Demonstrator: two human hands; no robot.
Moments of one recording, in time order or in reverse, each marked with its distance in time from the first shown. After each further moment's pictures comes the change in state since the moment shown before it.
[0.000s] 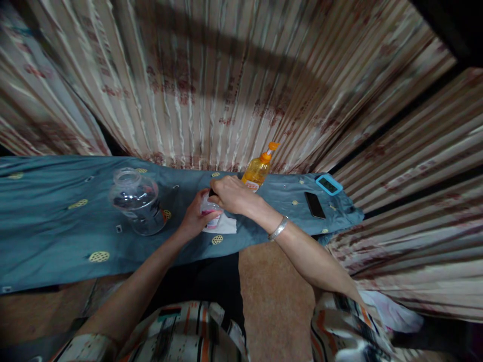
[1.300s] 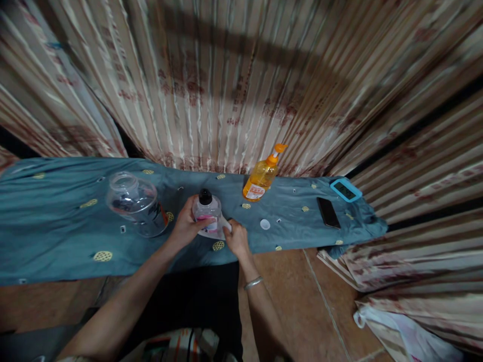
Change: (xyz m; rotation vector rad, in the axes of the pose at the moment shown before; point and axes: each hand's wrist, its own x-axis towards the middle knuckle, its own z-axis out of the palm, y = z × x) left_hand -0.010 0.010 -0.013 -0.218 0.130 -0.212; right_hand -0.023 0.059 0.248 0.723 0.228 0.480
